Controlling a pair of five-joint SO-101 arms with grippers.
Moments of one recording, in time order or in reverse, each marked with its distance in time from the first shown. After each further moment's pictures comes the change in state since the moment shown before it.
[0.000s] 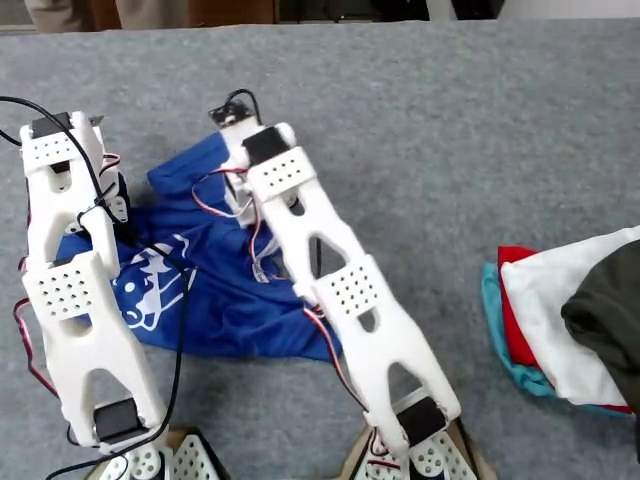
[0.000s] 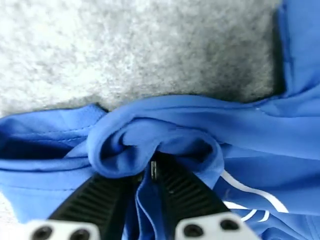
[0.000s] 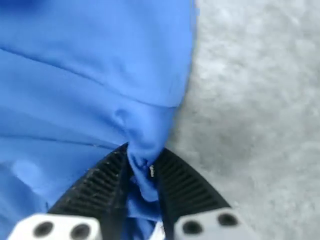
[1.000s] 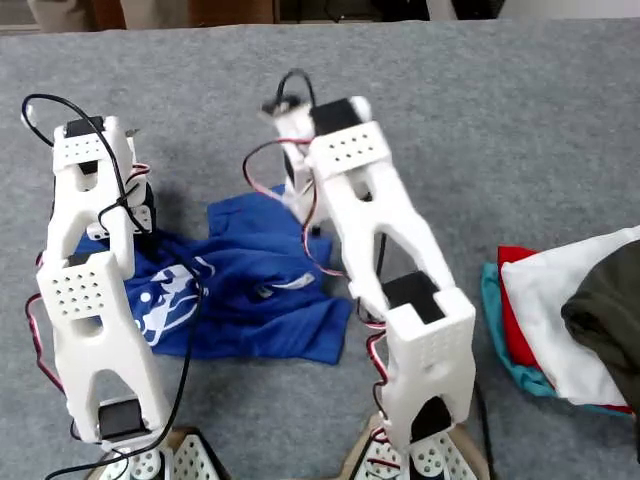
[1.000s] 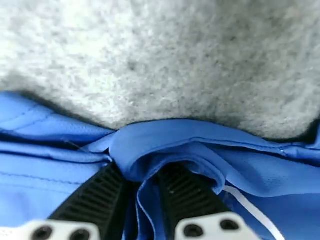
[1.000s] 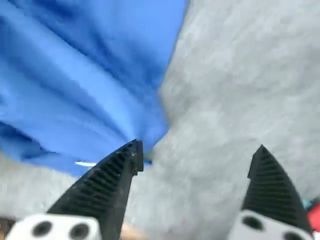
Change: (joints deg) left arm 5.0 -2.2 8.5 0.1 0.1; right arm 8.4 -44.5 47.3 -0.9 13.5
